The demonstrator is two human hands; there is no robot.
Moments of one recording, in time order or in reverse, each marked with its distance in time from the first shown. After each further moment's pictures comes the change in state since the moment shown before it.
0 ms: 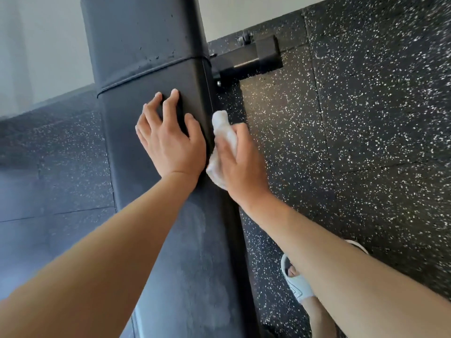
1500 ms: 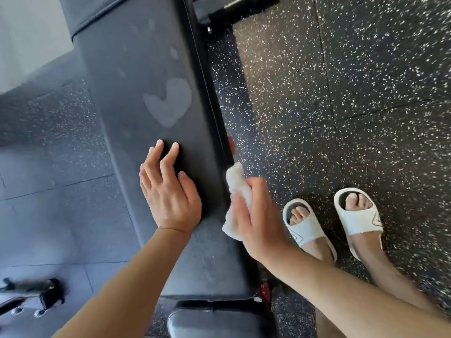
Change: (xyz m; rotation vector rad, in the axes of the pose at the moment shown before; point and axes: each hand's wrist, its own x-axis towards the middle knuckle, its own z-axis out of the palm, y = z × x) left_hand -0.180 -0.074 -0.060 0.065 -0.139 0.181; right_hand -0.204 0.049 -0.025 -0.095 -0.090 0.144
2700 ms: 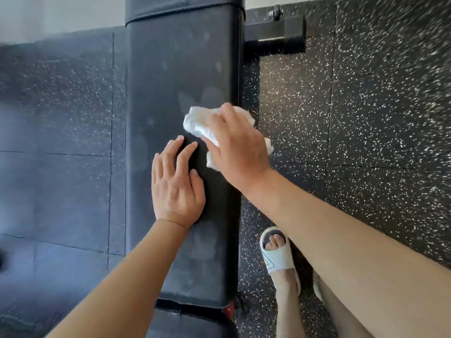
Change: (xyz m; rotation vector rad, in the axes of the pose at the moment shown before) left_hand -0.003 -0.002 0.001 -0.005 0.029 -0.052; right_hand 0.131 -0.091 0.002 -0.722 0.014 -0.678
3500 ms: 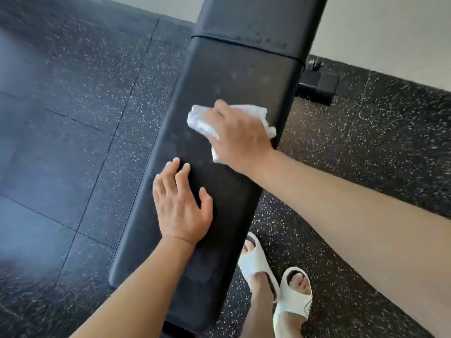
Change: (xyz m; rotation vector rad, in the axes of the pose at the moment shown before) left_hand -0.002 -0.003 0.002 0.007 0.112 -0.397; right_hand 0.109 -0.025 0.021 -0.150 -0.090 -0.465
